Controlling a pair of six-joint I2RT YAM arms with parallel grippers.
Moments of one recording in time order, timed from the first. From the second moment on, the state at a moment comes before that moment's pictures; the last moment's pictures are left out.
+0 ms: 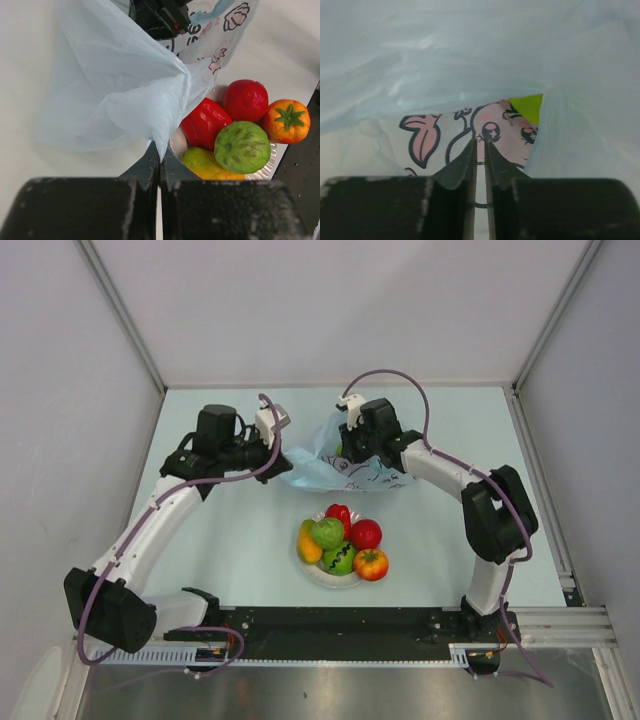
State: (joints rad) left arm -0.35 1.24 1.18 -0.55 0.61 0.24; right arm 0.55 1.83 1.37 -0.17 -0.19 -0.02
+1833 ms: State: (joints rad) left arm -0.32 1.28 1.10 -0.62 0.58 0.30; right arm 0.46 2.28 1.80 -0.20 -0.08 0.38
